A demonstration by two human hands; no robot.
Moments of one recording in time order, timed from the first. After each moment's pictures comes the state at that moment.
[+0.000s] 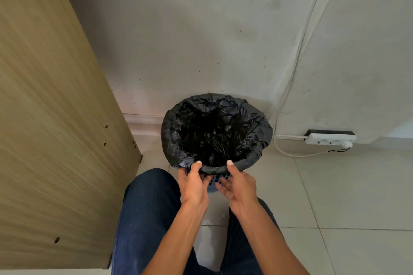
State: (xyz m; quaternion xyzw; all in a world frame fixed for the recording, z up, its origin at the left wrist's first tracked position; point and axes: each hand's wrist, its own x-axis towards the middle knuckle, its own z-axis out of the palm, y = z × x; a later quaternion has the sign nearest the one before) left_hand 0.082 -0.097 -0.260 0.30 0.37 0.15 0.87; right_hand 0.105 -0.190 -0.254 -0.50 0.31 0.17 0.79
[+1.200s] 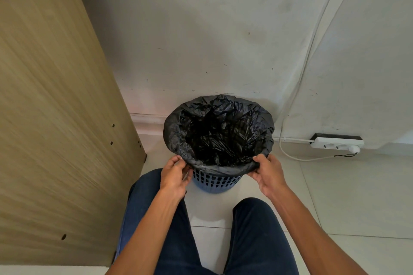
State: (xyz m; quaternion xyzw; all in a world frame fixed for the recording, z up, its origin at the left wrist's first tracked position) left_hand 0.095 -0.020 -0.277 0.35 0.41 0.06 0.84; right_hand 0.163 -0.241 -0.253 -0.58 0.22 0.14 0.77
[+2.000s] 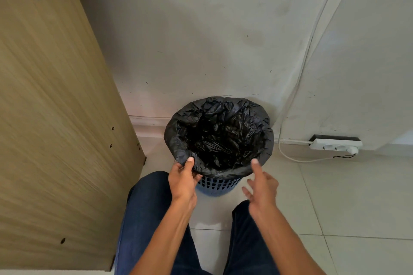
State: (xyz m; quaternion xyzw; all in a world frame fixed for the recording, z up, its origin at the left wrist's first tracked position) left_hand 0.087 -0.056 -0.265 0.40 0.40 0.15 0.81; right_hand 0.116 -0.220 -0.252 -0.57 0.33 0.09 0.74
